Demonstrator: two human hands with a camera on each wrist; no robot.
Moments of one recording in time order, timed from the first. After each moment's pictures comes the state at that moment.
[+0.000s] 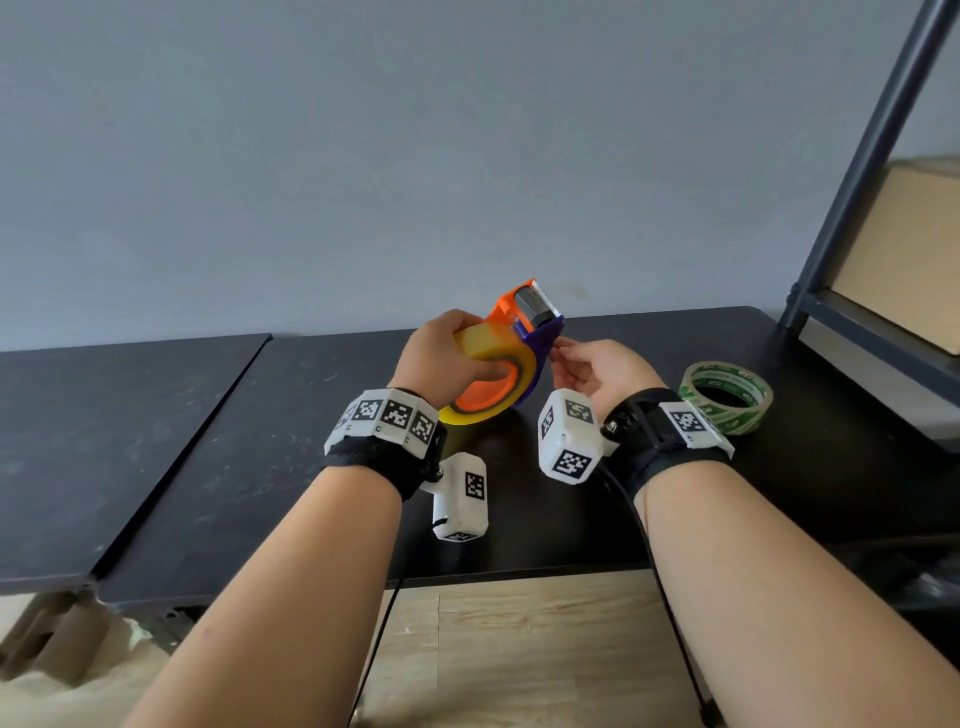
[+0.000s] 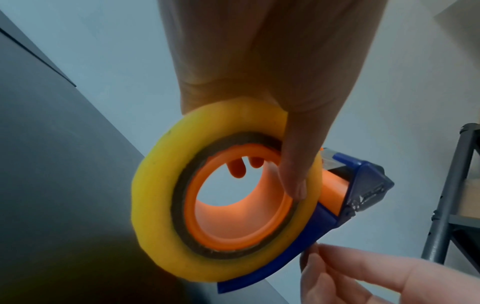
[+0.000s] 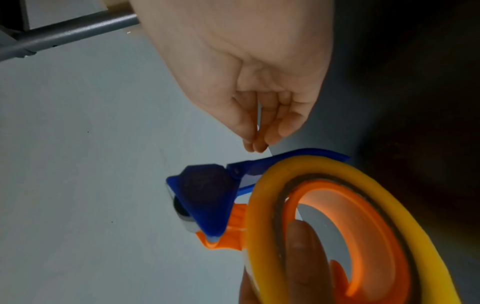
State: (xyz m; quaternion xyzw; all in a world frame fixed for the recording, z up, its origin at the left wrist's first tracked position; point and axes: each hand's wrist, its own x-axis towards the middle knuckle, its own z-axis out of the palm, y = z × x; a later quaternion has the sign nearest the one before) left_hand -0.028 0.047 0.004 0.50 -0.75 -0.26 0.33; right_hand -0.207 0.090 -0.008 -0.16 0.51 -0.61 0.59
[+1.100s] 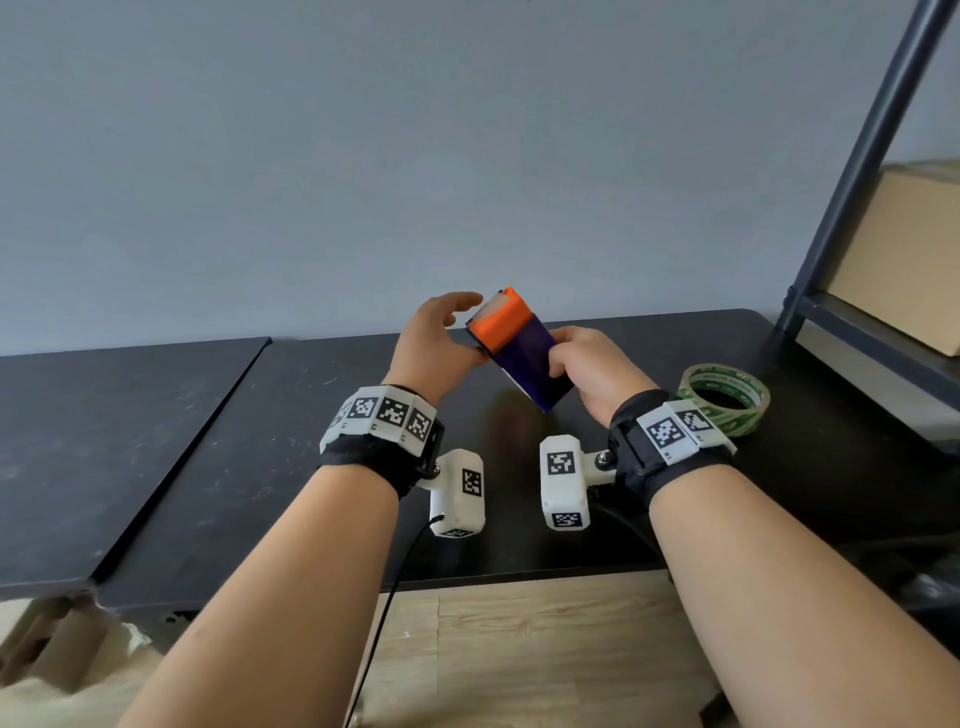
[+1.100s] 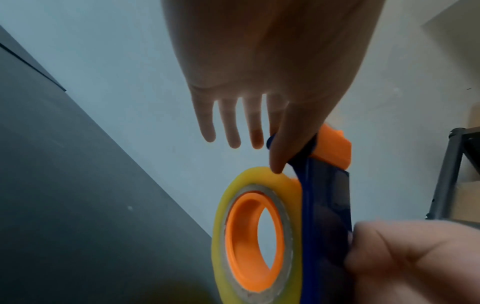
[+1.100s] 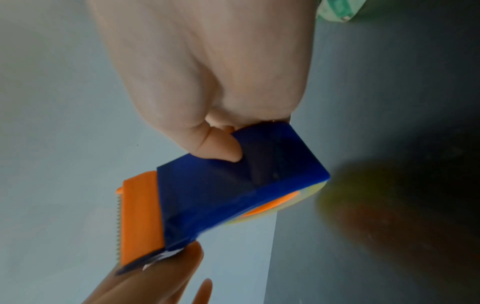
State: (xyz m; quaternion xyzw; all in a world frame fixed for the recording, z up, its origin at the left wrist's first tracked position) left_hand -0.028 0.042 0.009 0.46 -0.73 -0.28 0.42; right_hand -0.193 0.094 0.006 -0.46 0.64 -0.46 0.40
